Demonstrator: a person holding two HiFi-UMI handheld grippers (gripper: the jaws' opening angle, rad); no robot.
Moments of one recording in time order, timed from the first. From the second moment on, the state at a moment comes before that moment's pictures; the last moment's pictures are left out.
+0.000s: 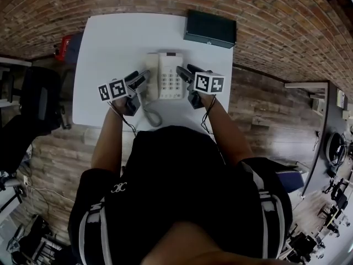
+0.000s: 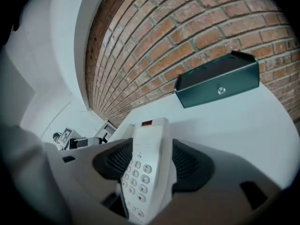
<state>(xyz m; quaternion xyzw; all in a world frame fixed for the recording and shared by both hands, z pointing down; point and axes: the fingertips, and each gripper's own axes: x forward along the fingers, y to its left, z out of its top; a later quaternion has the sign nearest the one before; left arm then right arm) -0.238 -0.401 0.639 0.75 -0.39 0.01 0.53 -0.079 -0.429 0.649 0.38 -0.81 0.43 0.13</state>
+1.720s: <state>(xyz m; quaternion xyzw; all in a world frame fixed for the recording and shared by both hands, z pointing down) -0.200 -0.383 0.662 0.75 -0.17 0.08 0.63 -0.102 -0.414 0.674 0.28 -0.77 0.55 0.15</state>
